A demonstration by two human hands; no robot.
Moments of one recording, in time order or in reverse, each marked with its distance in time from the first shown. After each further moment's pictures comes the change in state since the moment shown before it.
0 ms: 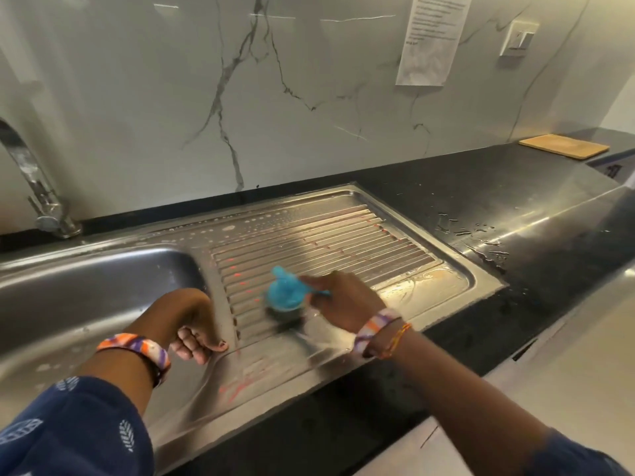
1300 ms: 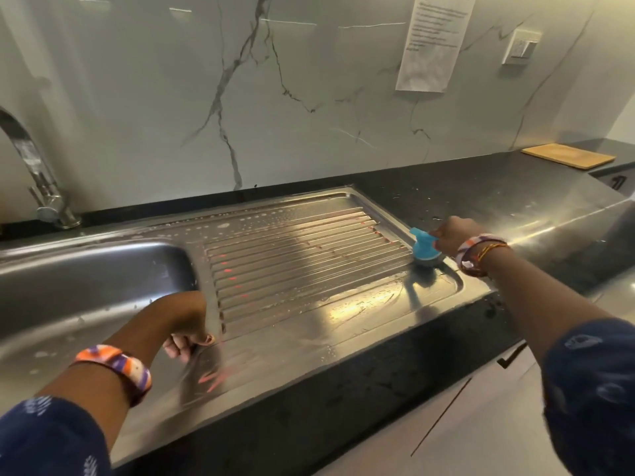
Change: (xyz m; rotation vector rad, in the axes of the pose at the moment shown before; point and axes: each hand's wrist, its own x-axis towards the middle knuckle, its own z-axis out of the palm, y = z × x) left_hand -0.014 0.001 0.022 0.069 0.195 0.119; right_hand 0.032 0.155 -0.133 -0.319 0.108 0.476
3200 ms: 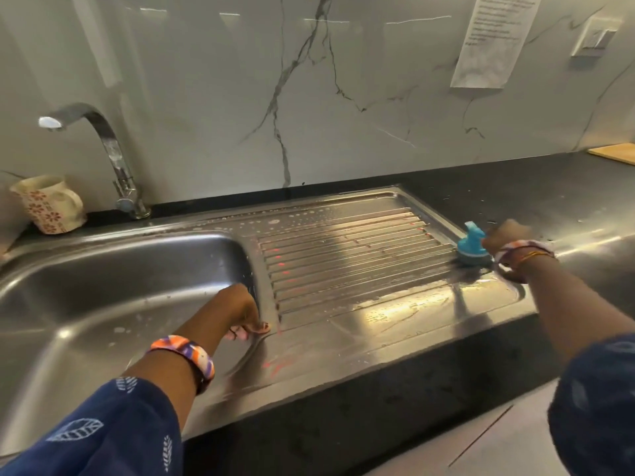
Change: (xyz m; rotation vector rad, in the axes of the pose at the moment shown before) left_hand 0.000 -0.012 0.002 -0.326 0.067 -0.079; right_hand -0.050 -0.059 -0.016 0.162 0.042 0.188
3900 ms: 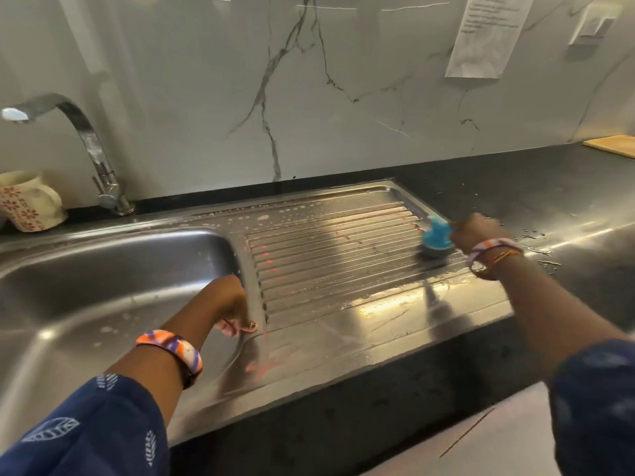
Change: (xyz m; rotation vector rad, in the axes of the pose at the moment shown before) left_hand 0.005 0.014 -0.003 0.107 -0.059 -0.004; right_hand 0.052 0.014 0.039 -0.066 -0.001 -0.093
